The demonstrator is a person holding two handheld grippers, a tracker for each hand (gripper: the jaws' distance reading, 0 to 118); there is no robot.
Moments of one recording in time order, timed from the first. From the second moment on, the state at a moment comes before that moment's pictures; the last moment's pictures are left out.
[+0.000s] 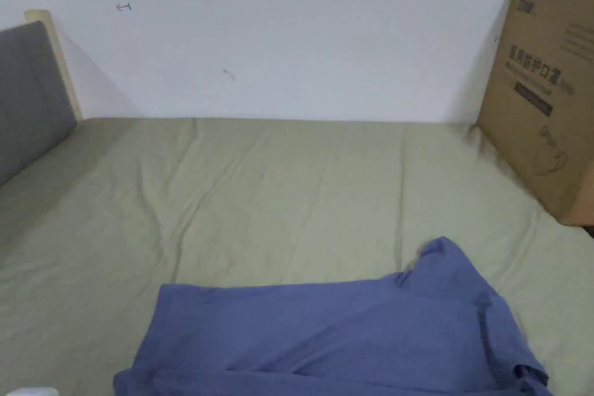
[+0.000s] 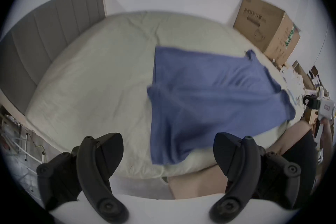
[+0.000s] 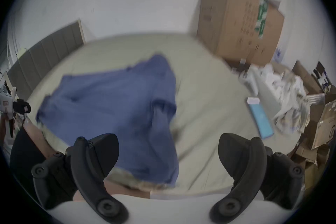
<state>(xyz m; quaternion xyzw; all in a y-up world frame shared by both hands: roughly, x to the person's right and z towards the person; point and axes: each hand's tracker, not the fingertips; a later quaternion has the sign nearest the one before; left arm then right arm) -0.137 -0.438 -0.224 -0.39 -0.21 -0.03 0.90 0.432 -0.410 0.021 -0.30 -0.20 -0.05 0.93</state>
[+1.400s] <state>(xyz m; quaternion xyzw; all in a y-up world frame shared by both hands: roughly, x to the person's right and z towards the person) -0.039 -0.484 -0.447 -0.39 -0.22 -0.03 0.89 0.572 -0.476 -0.334 -0.50 -0.12 -0.11 0.85</state>
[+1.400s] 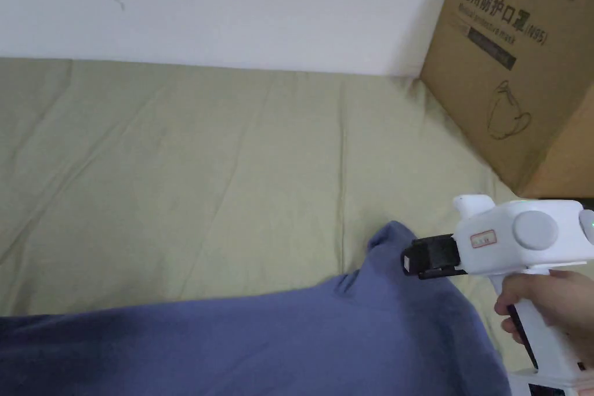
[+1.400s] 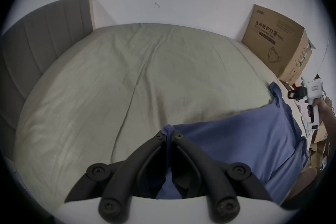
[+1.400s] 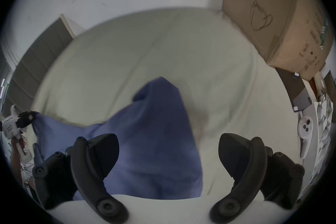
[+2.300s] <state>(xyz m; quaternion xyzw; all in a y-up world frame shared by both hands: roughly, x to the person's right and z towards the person) -0.149 -0.403 -0.299 -0.41 -0.29 0.01 0.87 0.433 -0.353 -0.034 -0.41 -0.05 -0.05 0.91</state>
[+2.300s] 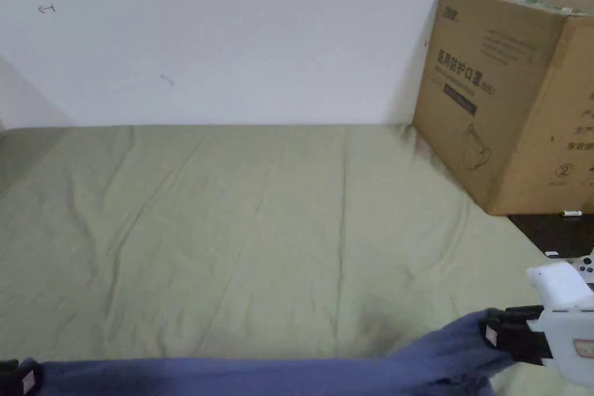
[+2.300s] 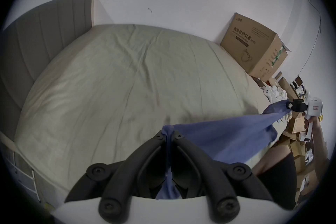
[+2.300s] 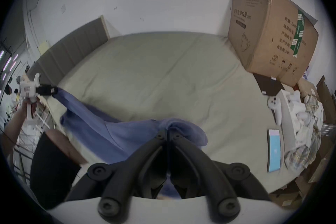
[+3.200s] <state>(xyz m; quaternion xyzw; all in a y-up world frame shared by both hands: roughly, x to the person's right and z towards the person) -0.230 -0.381 -0.195 -0.33 -0.28 0.08 0.90 0.307 -0.350 0.087 -0.23 -0.11 0.04 0.97</state>
